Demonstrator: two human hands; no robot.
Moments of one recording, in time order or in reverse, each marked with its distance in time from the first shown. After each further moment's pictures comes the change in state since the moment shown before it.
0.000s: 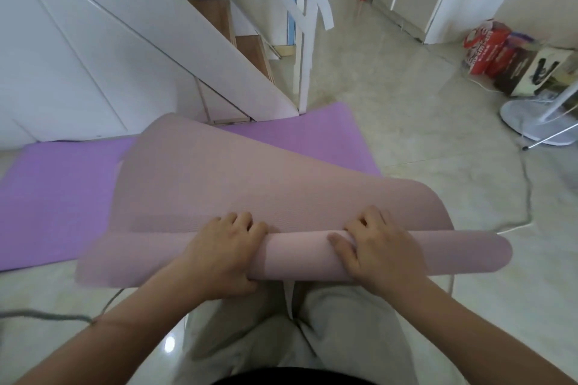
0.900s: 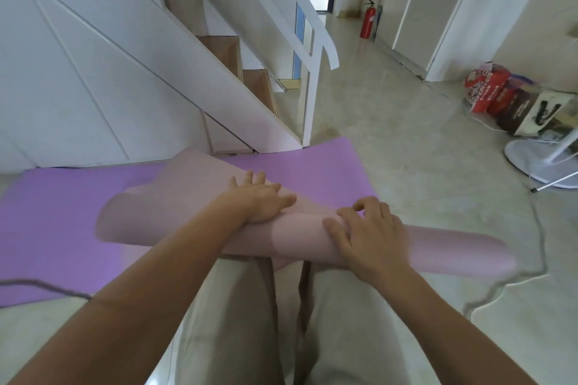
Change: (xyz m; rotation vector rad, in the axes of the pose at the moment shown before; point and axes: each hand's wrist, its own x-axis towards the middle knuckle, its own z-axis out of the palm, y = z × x) left_hand 0.173 -0.077 -0.034 -0.321 -0.323 -0.412; right_hand 0.112 0.007 0.000 0.047 -0.092 0.146
